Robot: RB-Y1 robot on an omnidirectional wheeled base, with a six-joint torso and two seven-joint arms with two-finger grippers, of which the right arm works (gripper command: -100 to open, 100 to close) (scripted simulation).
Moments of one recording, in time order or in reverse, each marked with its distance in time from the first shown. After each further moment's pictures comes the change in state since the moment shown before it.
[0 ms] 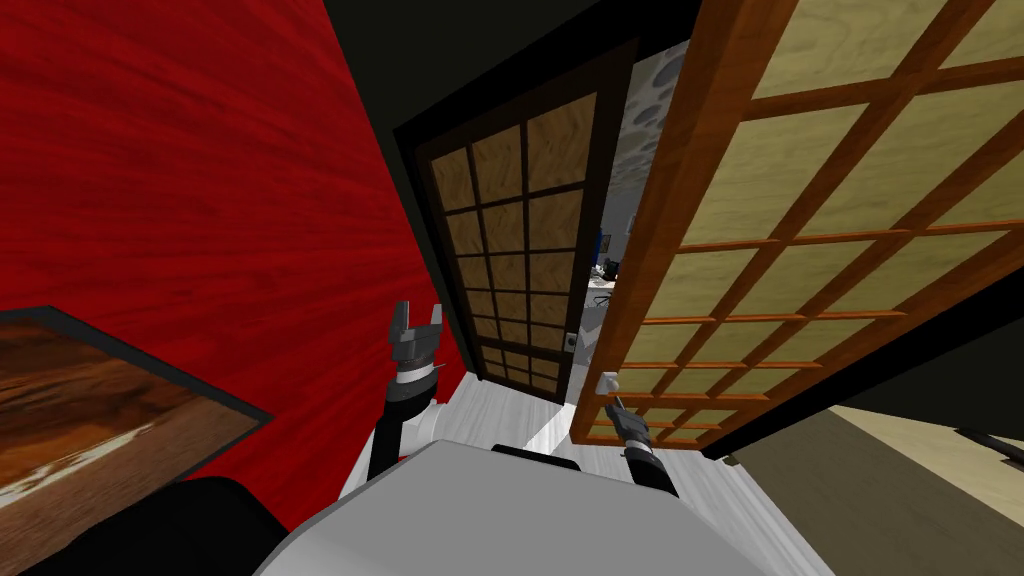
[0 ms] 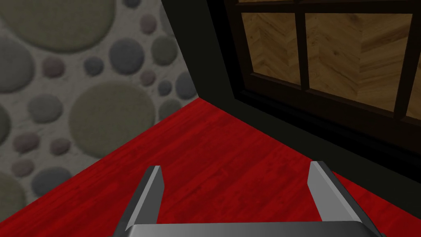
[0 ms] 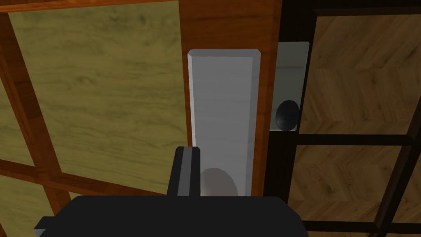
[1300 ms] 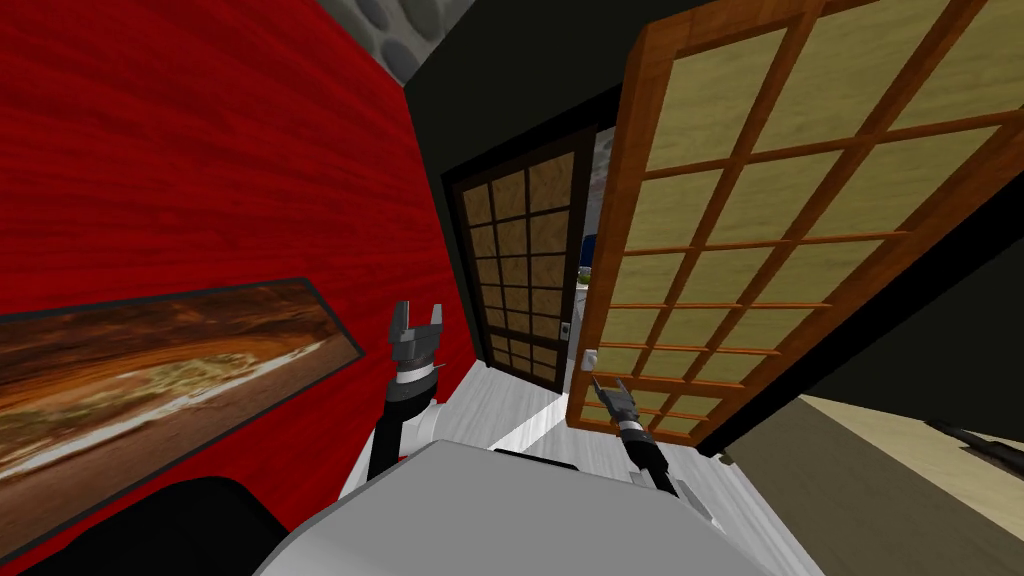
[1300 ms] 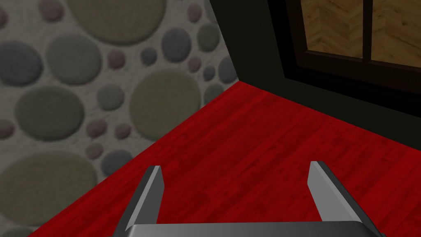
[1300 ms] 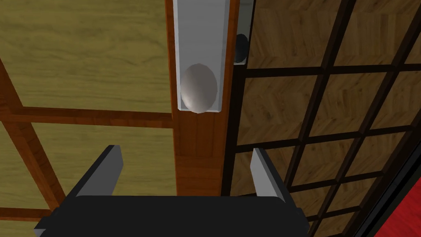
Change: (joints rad) arm -0.040 -0.066 0.107 -0.036 0.075 -0.060 -0.059
